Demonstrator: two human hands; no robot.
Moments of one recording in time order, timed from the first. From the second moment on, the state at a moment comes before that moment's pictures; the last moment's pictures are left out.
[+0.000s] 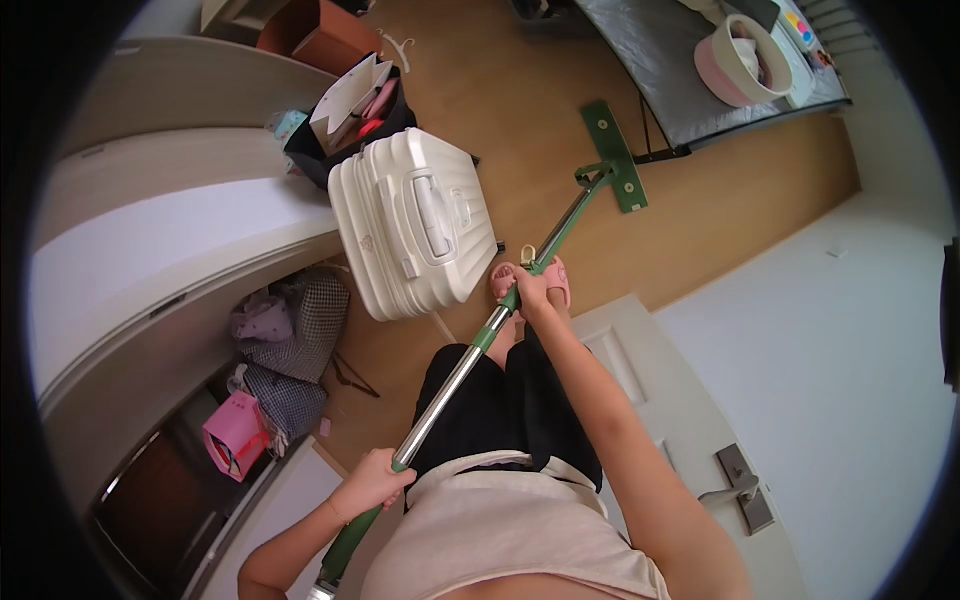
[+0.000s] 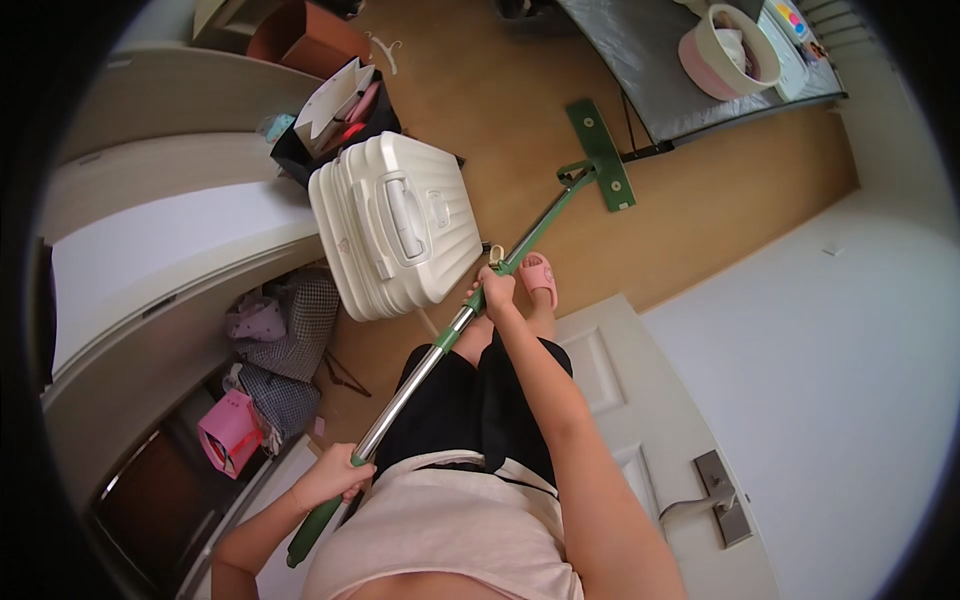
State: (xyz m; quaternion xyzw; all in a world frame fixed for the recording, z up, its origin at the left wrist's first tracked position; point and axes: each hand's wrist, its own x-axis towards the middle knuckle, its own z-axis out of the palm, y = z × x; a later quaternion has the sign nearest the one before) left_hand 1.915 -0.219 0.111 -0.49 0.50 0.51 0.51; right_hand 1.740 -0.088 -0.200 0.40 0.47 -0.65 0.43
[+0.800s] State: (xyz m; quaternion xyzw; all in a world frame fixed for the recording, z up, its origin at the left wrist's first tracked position) left_hand 2.037 -0.459 0.173 -0.38 0.43 0.38 0.73; right_hand 2.007 -0.257 -0.170 0.46 0.31 -0.75 0.36
